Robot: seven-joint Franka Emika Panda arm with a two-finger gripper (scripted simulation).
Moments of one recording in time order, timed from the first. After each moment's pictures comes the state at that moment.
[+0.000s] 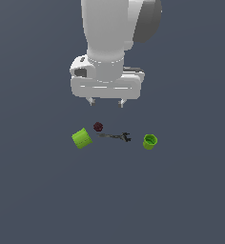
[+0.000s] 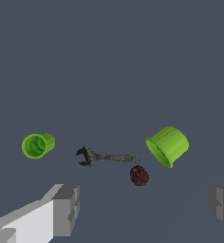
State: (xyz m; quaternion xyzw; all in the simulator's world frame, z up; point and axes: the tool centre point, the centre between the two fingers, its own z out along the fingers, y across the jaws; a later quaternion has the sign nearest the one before) arm -0.006 -0.020 0.316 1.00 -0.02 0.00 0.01
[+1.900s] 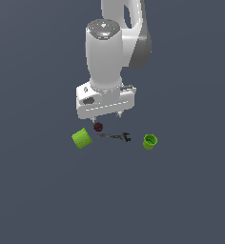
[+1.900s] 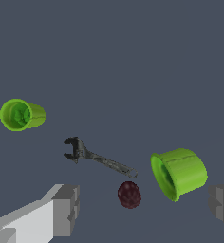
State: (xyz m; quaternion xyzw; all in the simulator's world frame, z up) arm -0.008 -0.022 0.243 0.99 0.15 0.00 0.01
